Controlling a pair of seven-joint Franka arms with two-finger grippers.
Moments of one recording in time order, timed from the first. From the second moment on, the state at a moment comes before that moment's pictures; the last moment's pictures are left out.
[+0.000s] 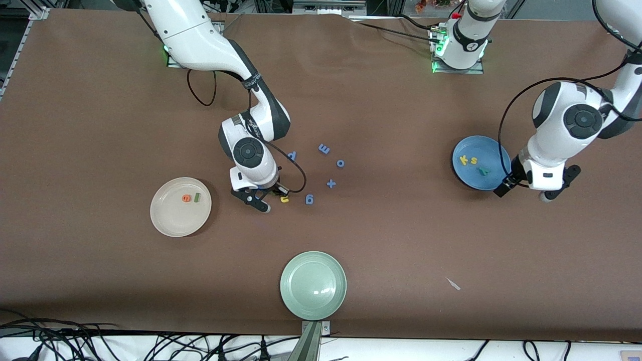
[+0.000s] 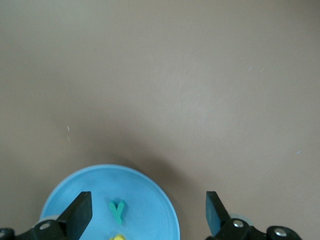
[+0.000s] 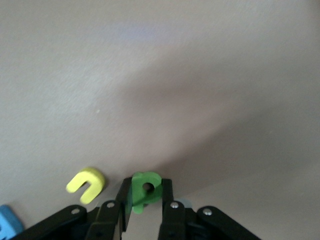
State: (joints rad) left arm 0.88 0.33 -0.88 -2.10 0.49 2.32 -1.01; right arm 0.64 0.74 -0.10 -1.63 0.12 2.34 0.96
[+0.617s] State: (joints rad) left arm 0.88 0.33 -0.89 -1.82 0.45 1.98 -0.71; right arm 0.48 0.61 -0.28 -1.59 0.12 1.96 0.38
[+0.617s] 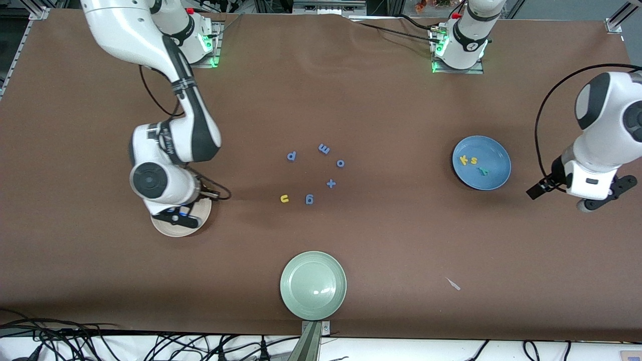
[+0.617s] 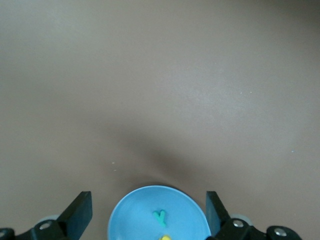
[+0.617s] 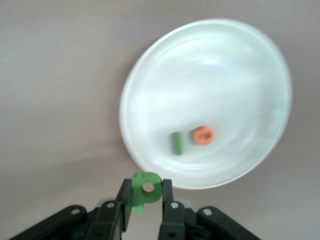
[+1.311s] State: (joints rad) left arm 0.79 0.29 -0.77 -1.64 0.26 1.81 -0.55; right arm 0.49 0.61 -0.29 -1.61 0.18 1.98 0.38
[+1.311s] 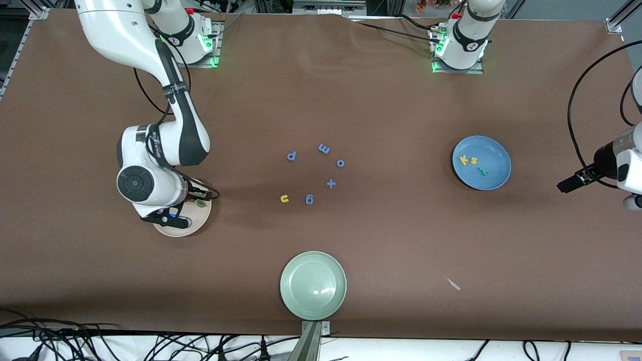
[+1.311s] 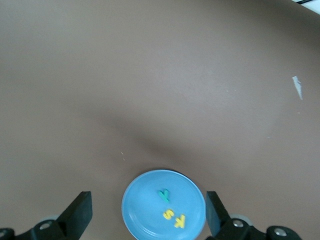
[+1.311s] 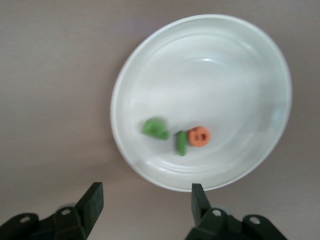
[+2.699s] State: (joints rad) left arm 0.00 -0.03 0.06 -1.63 -0.06 1.55 -0.22; right arm 0.70 0.88 -0.18 -1.39 0.26 2.28 1.32
